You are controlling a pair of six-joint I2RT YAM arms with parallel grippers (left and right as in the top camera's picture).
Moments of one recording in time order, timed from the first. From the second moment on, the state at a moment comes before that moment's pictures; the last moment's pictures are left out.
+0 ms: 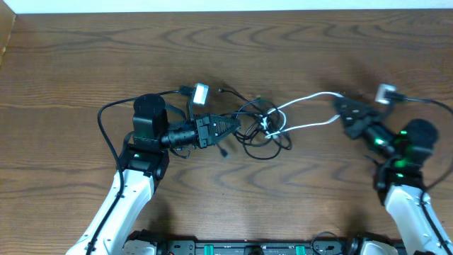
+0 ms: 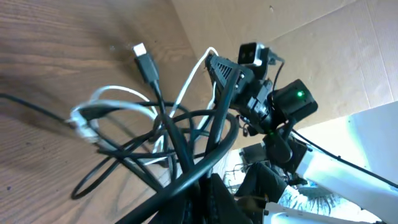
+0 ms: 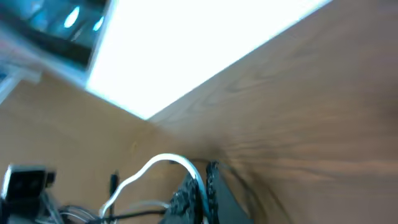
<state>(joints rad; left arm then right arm) -0.20 1.21 0.65 0.20 1.10 -0.75 -0.27 1.19 0.41 0.56 -0.87 0.73</state>
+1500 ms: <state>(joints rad) -0.21 1.21 0.65 0.05 0.92 -0.80 -0.32 1.18 0.41 0.22 -0.39 0.74</state>
